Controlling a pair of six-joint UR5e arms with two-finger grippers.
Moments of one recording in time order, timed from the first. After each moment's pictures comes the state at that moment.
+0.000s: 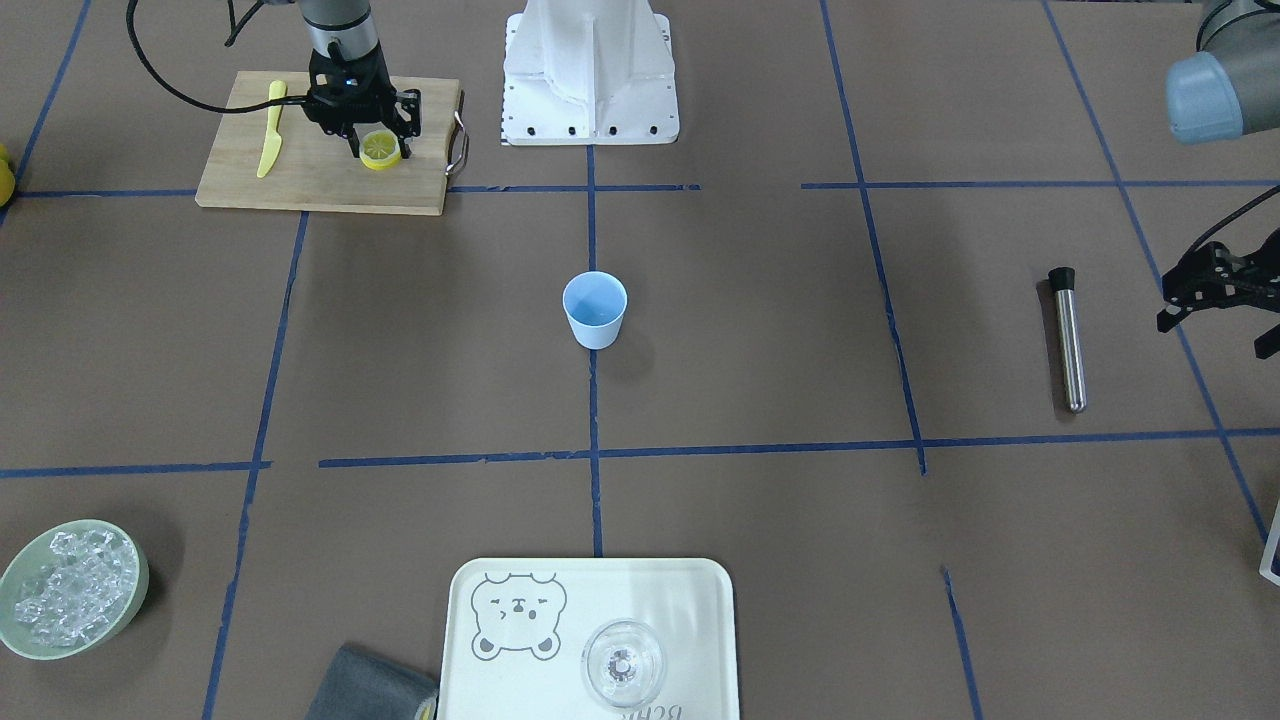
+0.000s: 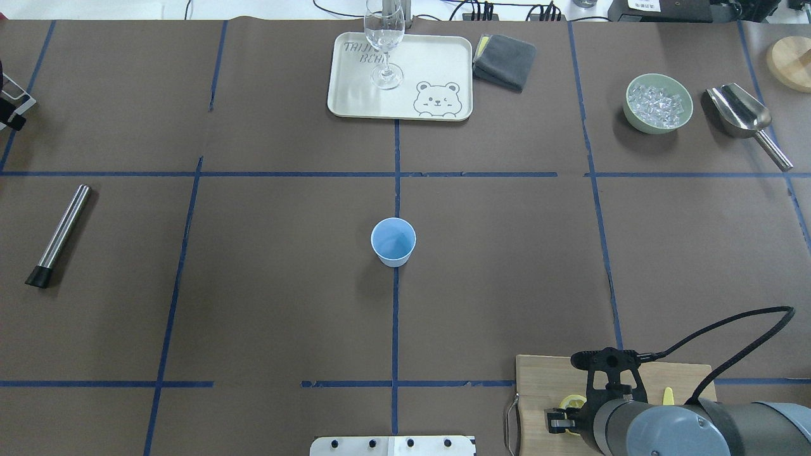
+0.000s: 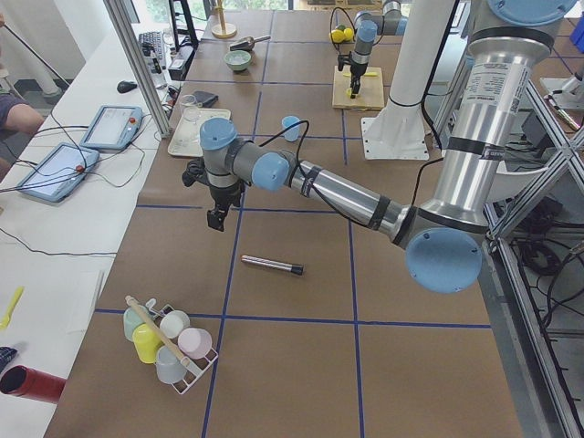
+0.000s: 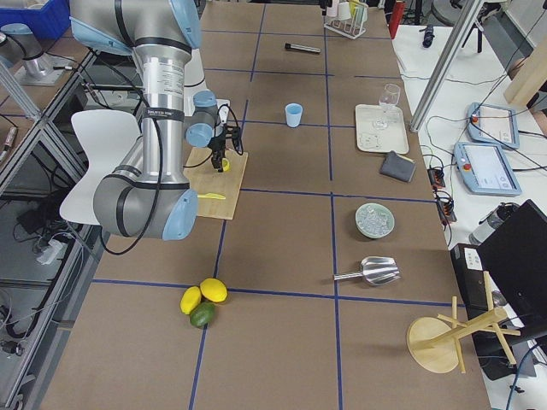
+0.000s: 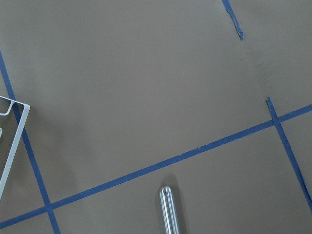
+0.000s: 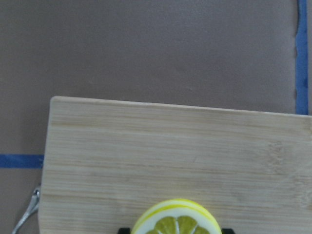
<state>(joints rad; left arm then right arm) -1.30 -1.78 -1.75 -1.58 -2.28 -0.10 0.02 -1.65 2.18 -1.39 1.51 1.56</state>
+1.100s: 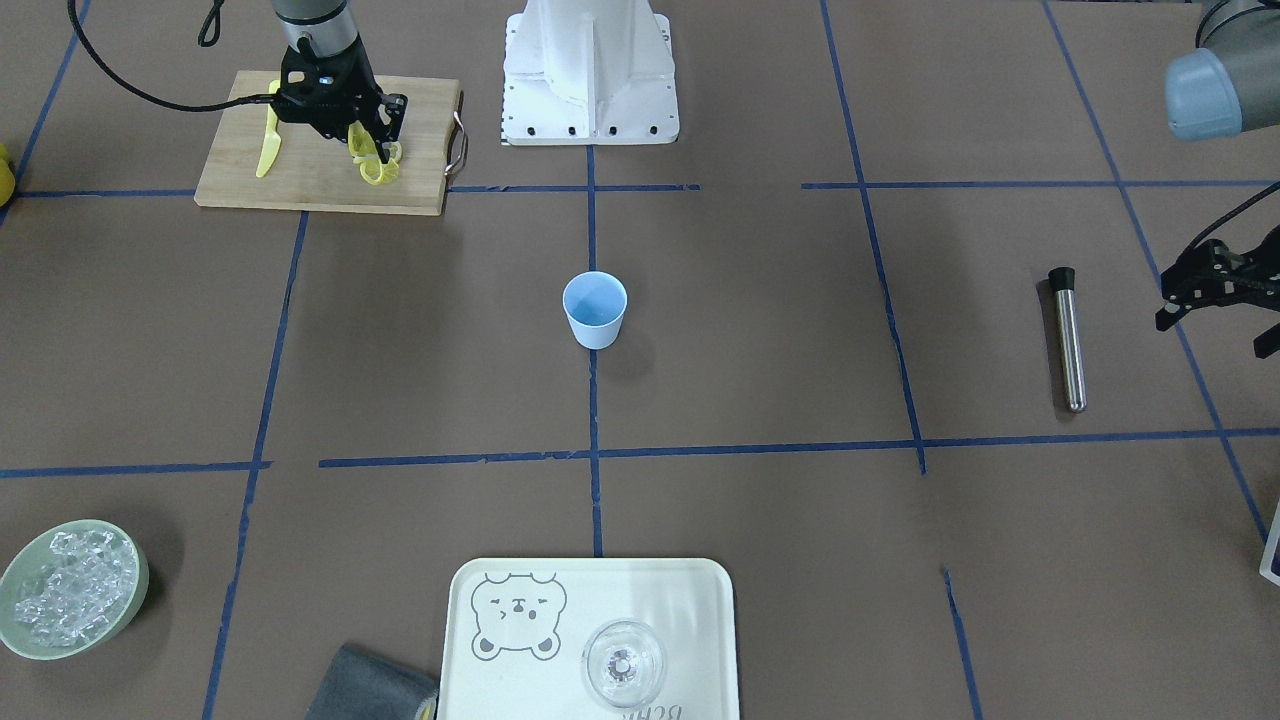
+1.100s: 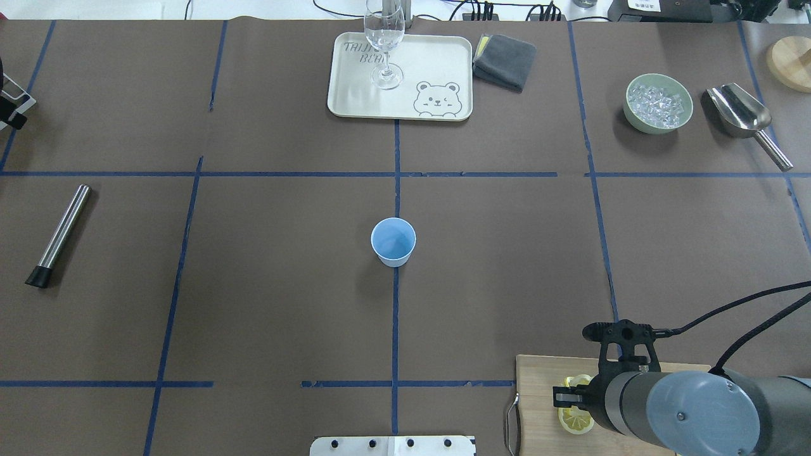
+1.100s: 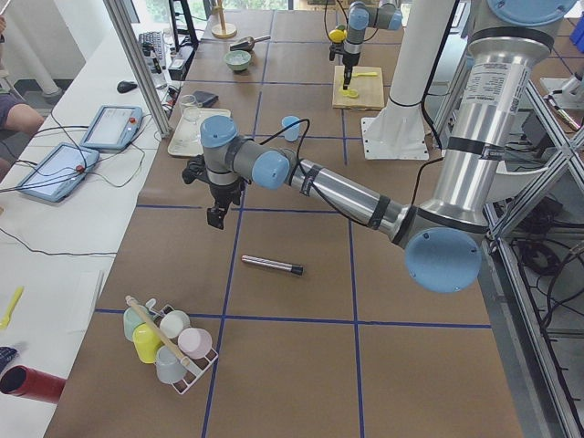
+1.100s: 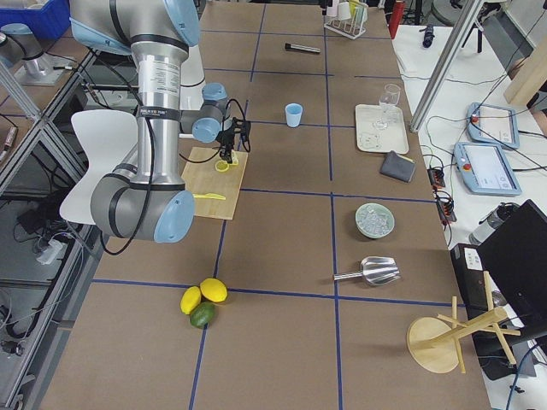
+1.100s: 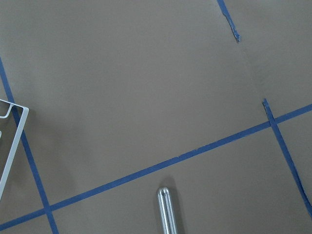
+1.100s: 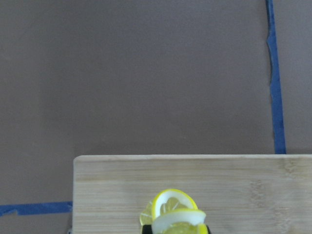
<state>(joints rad) -1.30 -1.79 -1.76 -1.57 -2.28 -0.10 0.15 -1.65 2.24 -1.39 1.60 1.56</state>
